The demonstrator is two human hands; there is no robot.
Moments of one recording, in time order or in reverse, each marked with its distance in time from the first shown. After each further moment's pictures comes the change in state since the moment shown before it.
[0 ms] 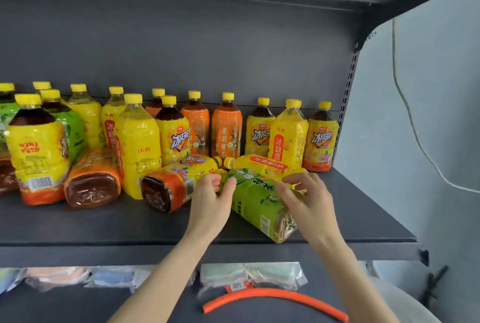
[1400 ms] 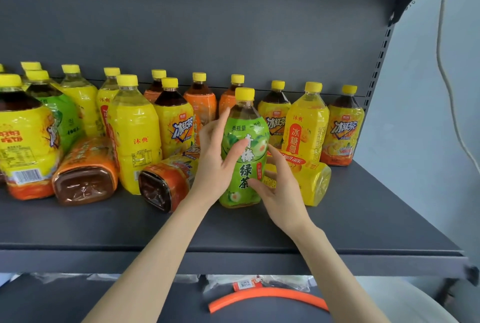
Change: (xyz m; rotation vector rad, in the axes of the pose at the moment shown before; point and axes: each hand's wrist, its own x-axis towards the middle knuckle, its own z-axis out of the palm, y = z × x) left_hand 0.071 -0.005 0.006 -0.064 0.021 0.442; right_hand 0.032 0.010 0.078 0.149 -0.226 -0.075
